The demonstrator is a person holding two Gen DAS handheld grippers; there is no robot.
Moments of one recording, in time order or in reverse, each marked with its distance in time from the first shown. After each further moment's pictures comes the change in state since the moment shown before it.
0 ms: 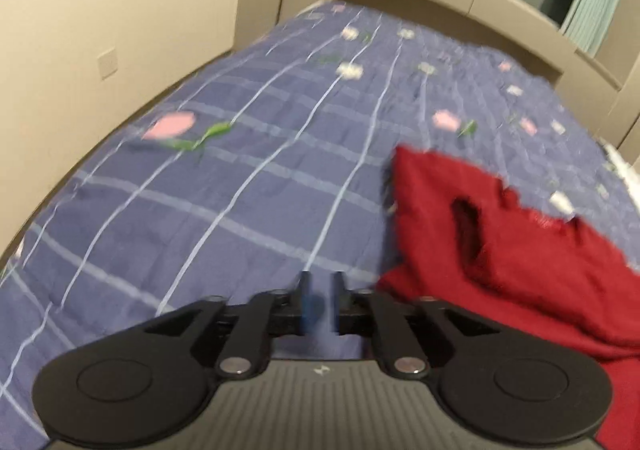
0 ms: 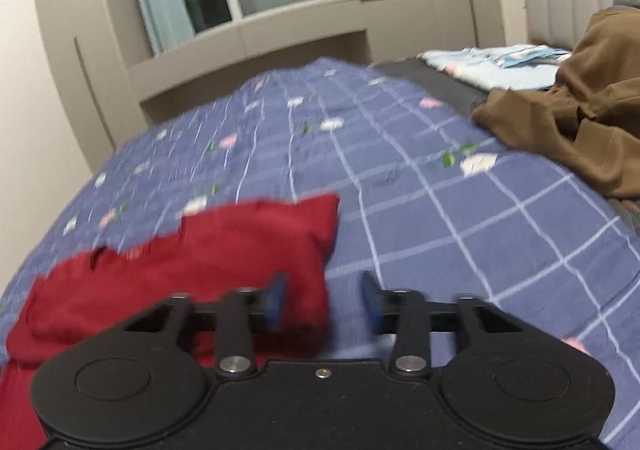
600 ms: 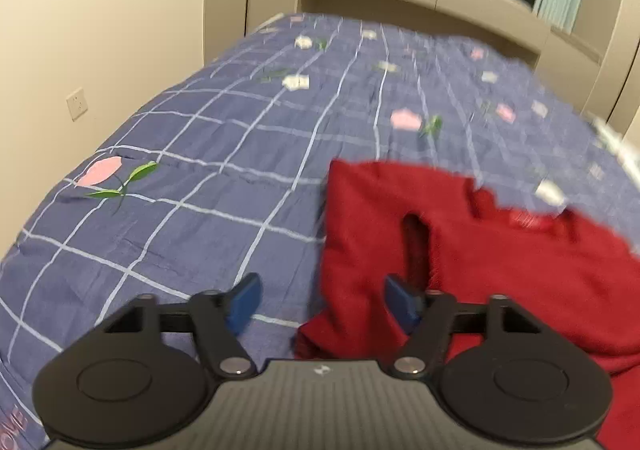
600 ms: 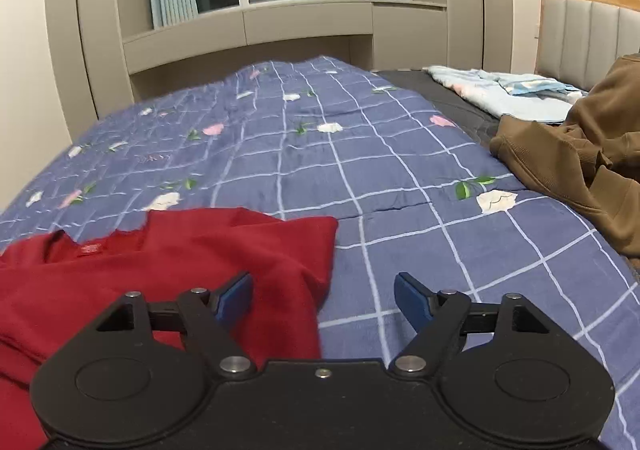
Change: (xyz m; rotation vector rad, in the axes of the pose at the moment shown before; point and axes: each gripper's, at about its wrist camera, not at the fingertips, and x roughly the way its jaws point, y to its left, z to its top) left arm 0.030 -0.055 0.006 0.098 -0.038 0.005; right arm 0.051 0.019 0.010 -0.149 0.016 -0.077
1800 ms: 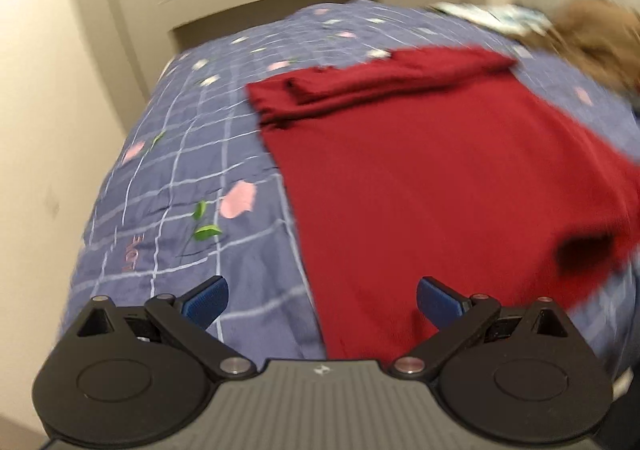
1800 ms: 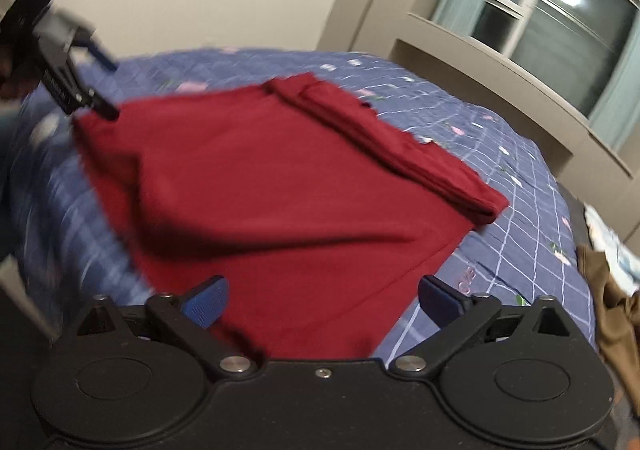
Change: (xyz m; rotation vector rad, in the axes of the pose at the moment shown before) left arm -0.224 0.029 -0.200 0.608 -0.002 -0.086; right arm -0.297 0.039 -0.177 -0.803 -0.012 0.380
